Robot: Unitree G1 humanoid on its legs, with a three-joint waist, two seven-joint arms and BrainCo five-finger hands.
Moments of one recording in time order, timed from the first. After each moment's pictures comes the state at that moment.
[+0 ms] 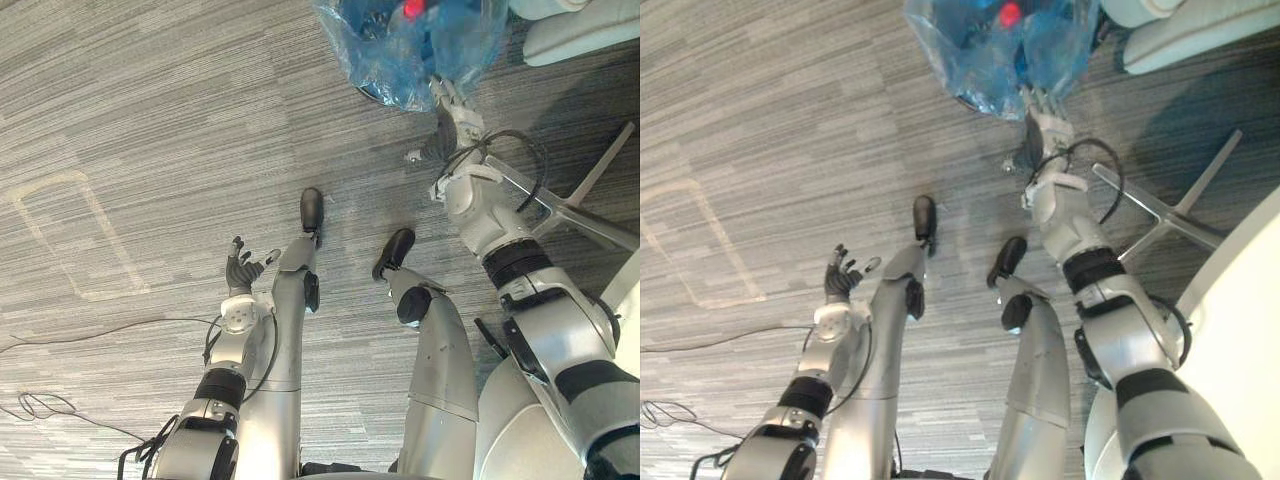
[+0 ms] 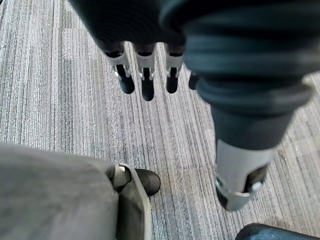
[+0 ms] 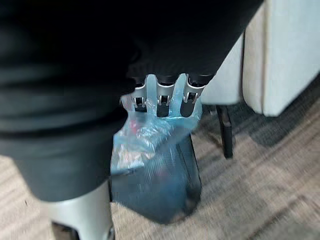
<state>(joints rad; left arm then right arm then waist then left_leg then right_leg) -0.38 0.08 -0.02 0.61 -0.20 -0.13 0.35 -1.09 -0.44 0.38 0.88 -0.59 0.01 -0.34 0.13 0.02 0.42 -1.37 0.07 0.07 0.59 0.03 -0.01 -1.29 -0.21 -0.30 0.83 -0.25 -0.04</state>
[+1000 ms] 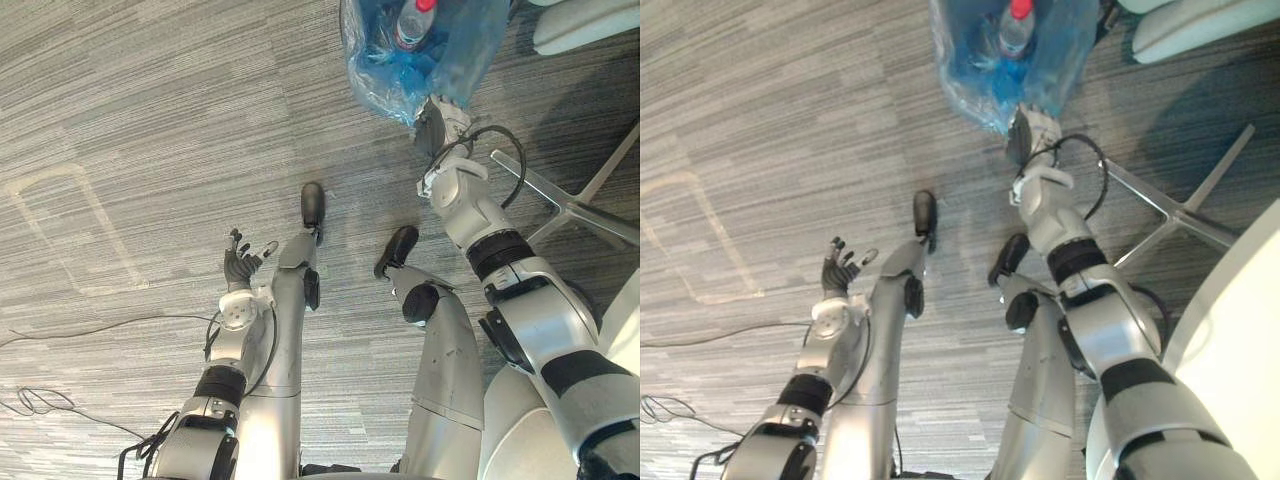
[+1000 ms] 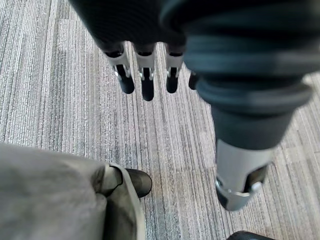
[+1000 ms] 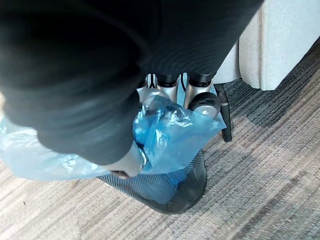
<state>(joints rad) -0.39 0.09 -0.01 0.59 -0.24 -0.15 0.35 -1.11 -0.39 0.36 0.82 -0.50 0.03 -0.37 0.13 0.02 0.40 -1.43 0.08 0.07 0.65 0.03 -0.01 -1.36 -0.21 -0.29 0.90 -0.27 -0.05</state>
